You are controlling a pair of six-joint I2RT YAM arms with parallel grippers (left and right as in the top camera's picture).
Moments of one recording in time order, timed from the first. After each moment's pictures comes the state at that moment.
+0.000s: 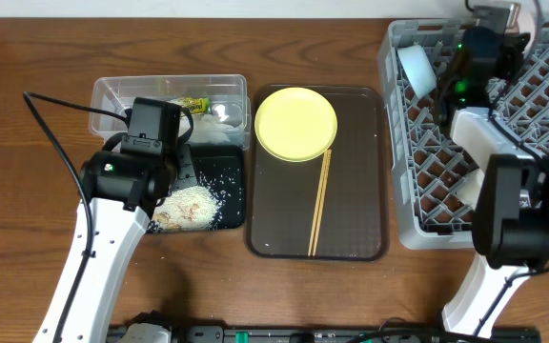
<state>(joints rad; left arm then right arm) -0.18 1.27 1.20 -1.09 -0.19 -0.41 -0.02 2.06 1.33 0.62 0.92 -0.52</state>
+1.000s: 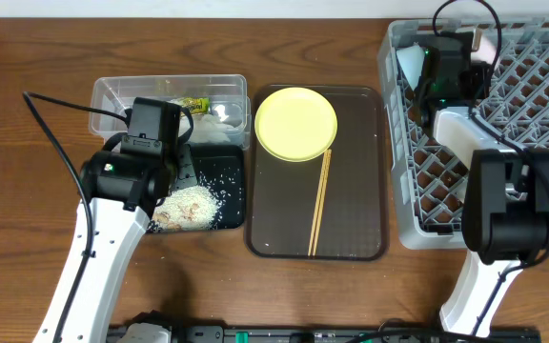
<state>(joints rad) -0.18 1.27 1.20 -1.09 -0.19 -0.41 0.05 2.08 1.34 0.14 0.89 -0.30</state>
